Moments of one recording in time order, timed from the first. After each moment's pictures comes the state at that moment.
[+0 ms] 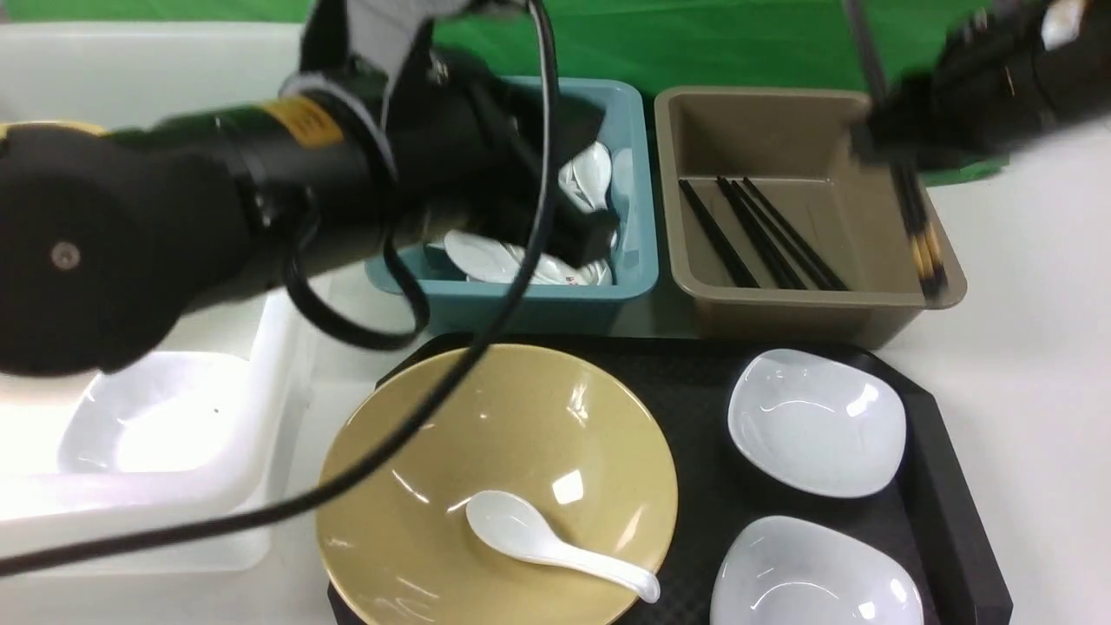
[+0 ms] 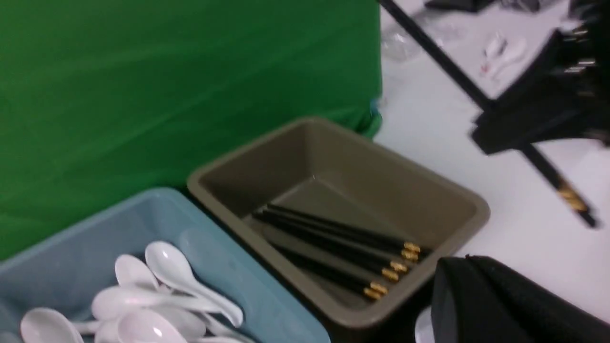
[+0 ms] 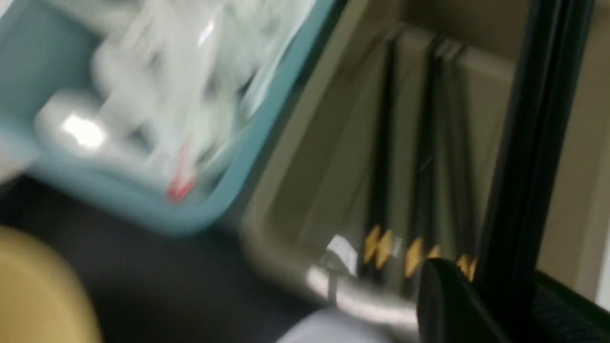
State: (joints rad) right arm 0.30 1.63 -1.55 0.07 0.74 -0.04; left arm -0.68 1.27 -1.04 -0.47 0.02 0.58
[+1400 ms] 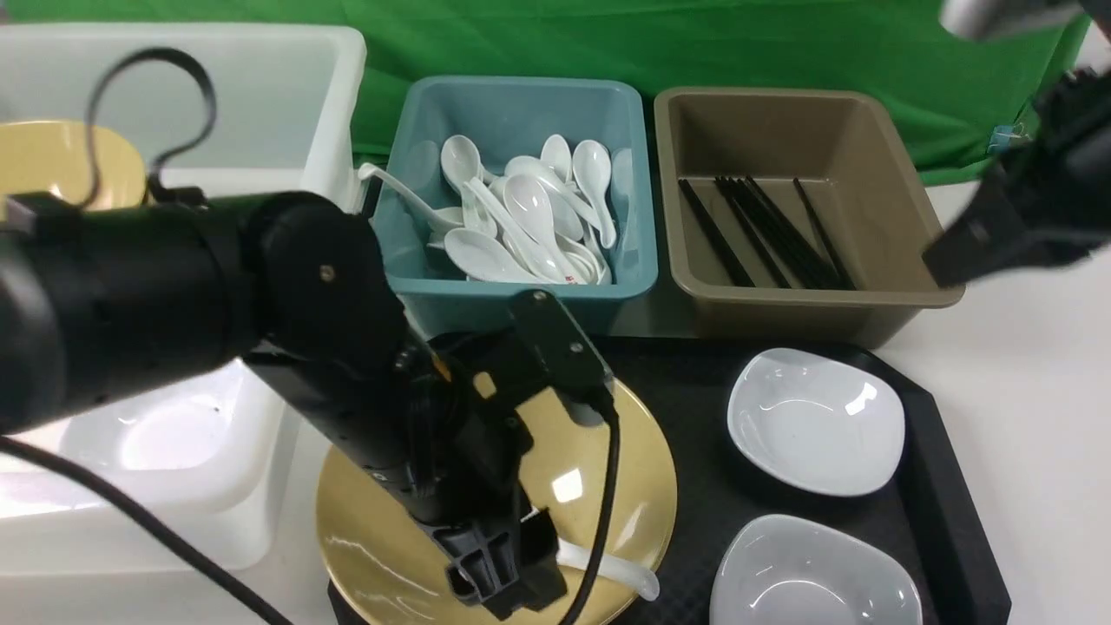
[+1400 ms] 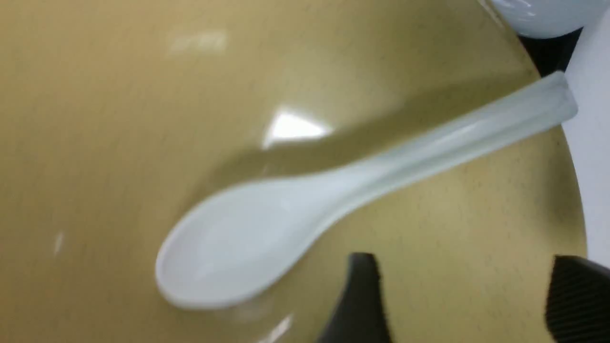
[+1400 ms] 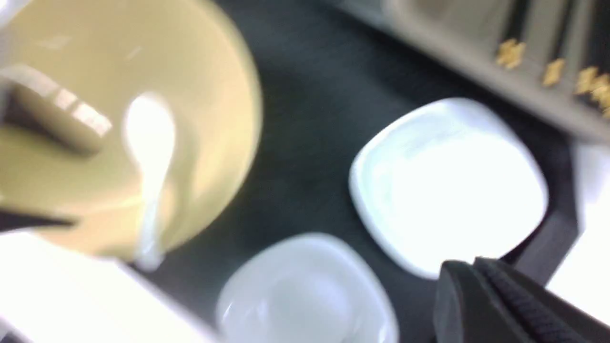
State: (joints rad) right arm 0.25 1.34 -1.37 0.34 1.21 -0.32; left arm -0.61 1.58 -1.06 -0.43 0.84 0.84
